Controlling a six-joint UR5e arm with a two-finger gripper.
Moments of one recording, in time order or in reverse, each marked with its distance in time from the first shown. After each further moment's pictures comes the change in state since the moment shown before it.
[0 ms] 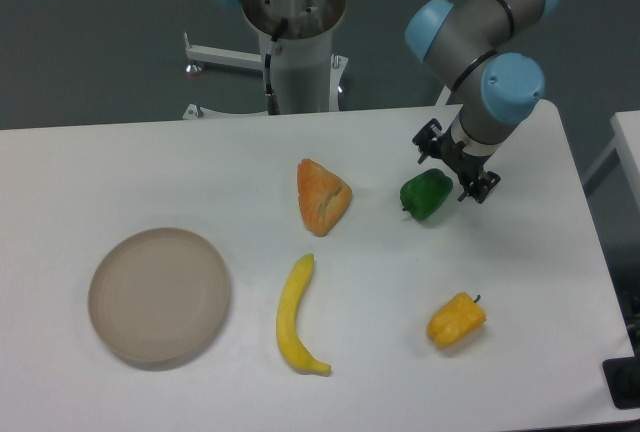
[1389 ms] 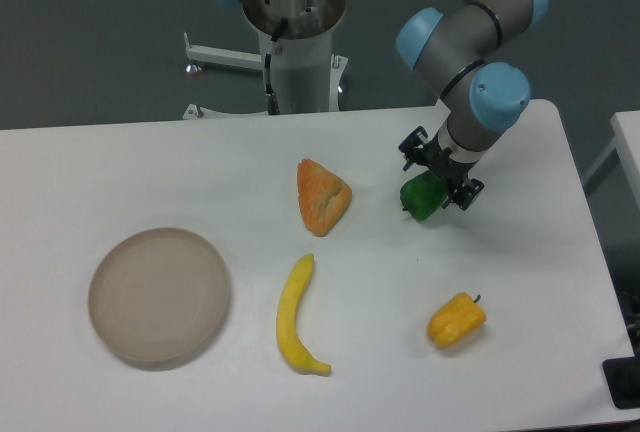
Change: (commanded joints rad) arm -0.005 -0.006 -0.038 0.043 -0.051 0.002
